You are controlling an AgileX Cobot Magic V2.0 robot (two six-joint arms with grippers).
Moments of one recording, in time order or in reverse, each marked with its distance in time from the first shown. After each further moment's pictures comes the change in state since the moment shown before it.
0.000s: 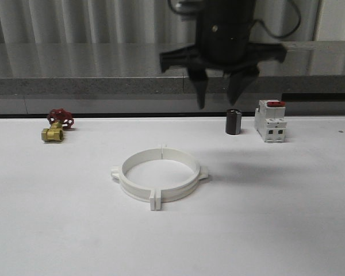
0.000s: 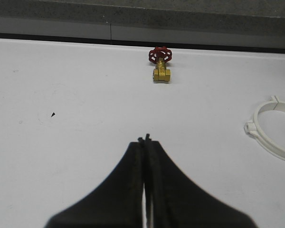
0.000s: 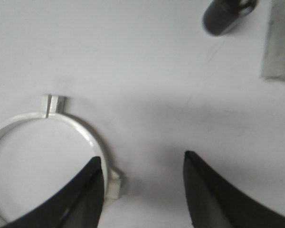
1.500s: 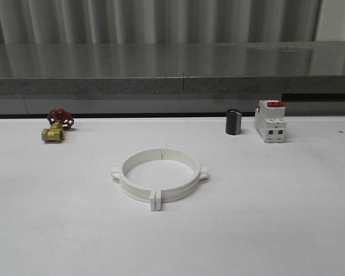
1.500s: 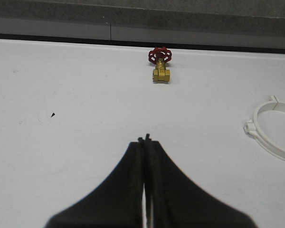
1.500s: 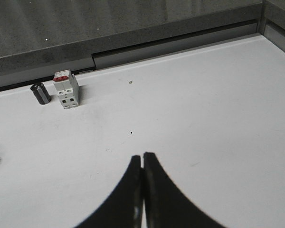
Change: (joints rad) left arm 0.000 -0.001 0.002 0.002 0.000 0.001; right arm -0.315 -1.926 1.077 -0.112 0.103 -0.081
